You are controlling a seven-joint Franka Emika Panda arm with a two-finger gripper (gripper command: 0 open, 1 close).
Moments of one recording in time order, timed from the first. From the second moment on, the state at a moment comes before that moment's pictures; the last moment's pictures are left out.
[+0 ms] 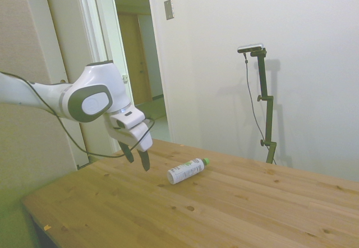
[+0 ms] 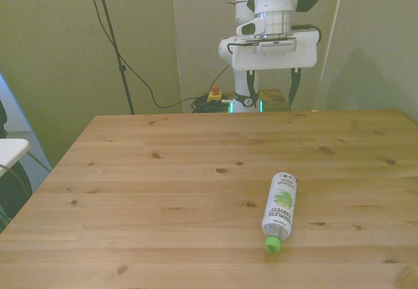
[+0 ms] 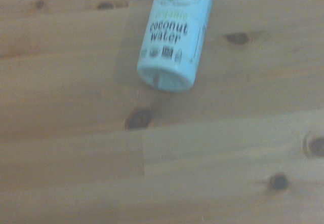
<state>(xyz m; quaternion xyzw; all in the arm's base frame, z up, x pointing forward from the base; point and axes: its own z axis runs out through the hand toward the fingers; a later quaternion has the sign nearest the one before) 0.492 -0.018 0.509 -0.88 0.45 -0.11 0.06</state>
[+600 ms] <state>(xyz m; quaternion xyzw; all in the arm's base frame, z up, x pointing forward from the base) 0.658 -0.065 0.500 -0.84 0.52 -0.11 0.06</state>
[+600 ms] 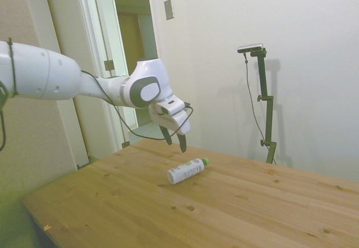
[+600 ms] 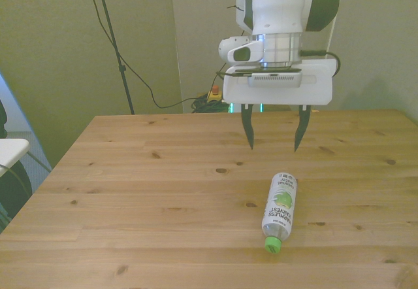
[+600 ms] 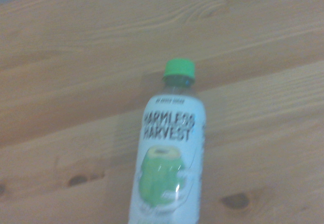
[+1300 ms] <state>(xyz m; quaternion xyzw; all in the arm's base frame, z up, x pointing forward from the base) 0.749 -0.072 0.453 -0.83 0.55 -0.11 0.05</state>
